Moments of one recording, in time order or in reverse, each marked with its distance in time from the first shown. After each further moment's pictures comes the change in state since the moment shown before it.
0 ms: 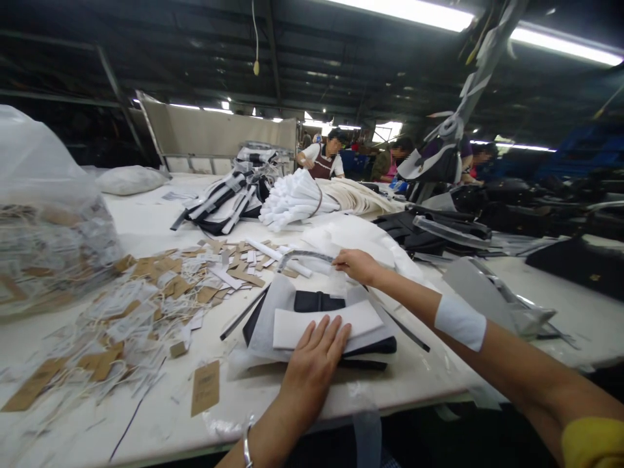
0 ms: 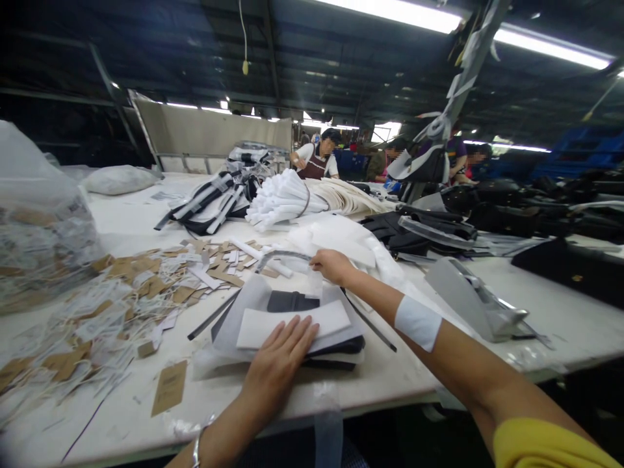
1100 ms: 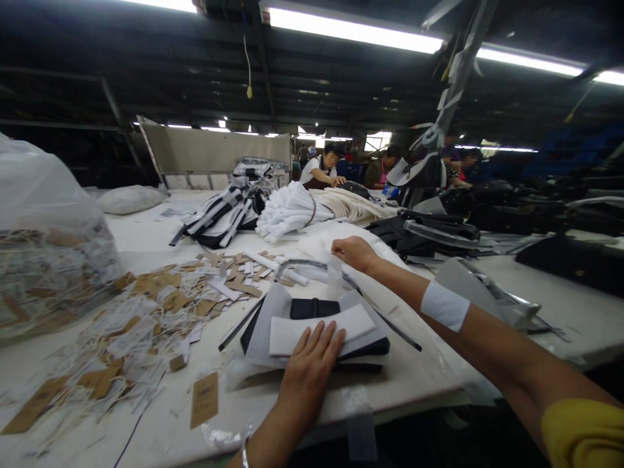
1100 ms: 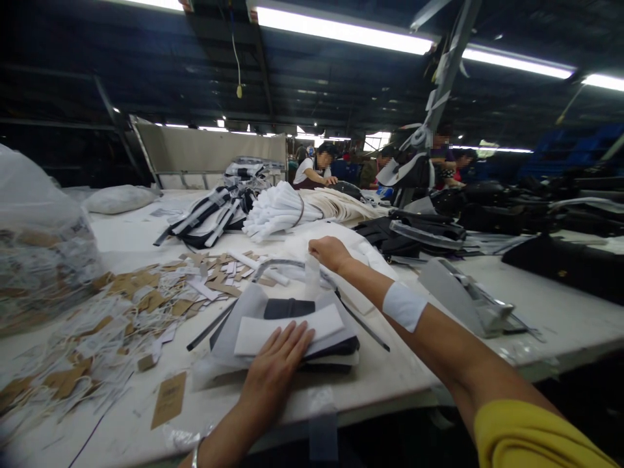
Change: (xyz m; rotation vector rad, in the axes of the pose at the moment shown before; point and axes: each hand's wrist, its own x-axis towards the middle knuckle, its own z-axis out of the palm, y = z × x) left_hand 0.001 0.000 0.002 -0.003 0.044 0.017; right_hand 0.014 0.009 -0.033 -0.235 0.196 0.062
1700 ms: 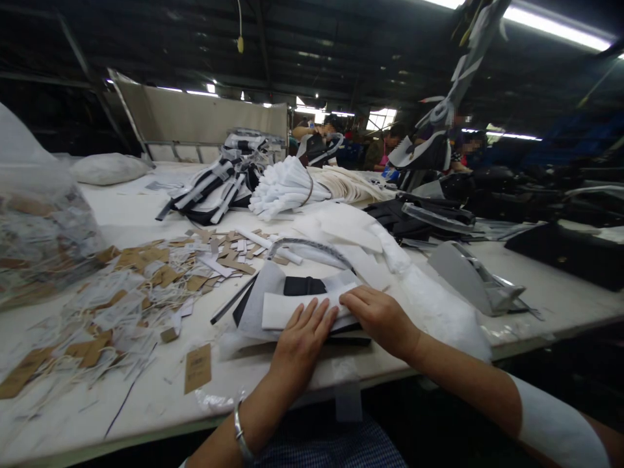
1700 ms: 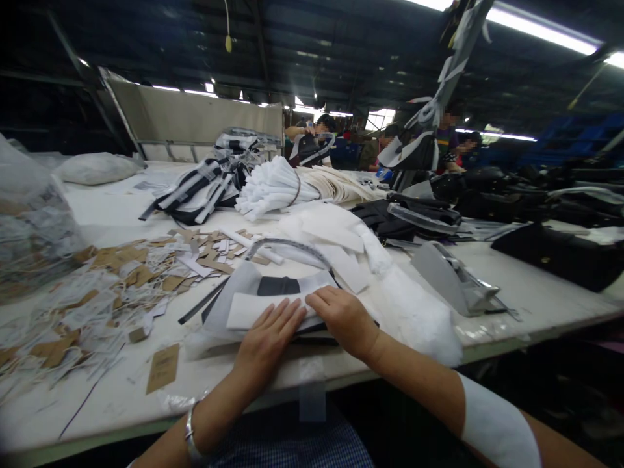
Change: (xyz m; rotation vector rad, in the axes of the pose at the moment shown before) left_hand 0.000 0.003 -0.001 -0.066 0.026 -0.027; right_hand -0.167 -0.068 -0.001 0.200 0.250 -0.290
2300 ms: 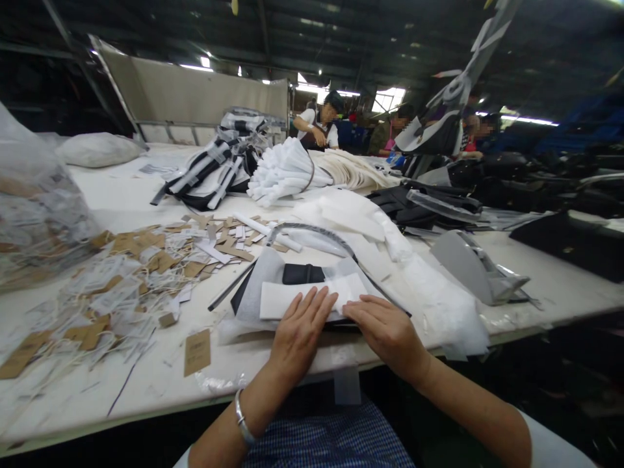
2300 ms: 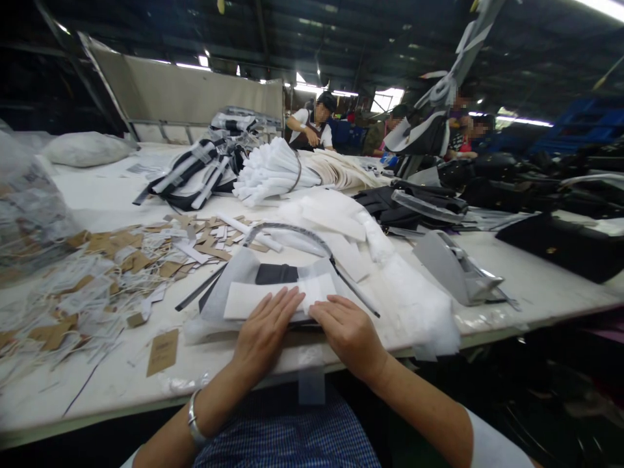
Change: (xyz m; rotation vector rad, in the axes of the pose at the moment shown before) left_hand 0.000 0.005 -0.006 -0.088 -0.027 -0.064; right_hand -0.034 -0.026 0.004 0.096 0.169 0.014
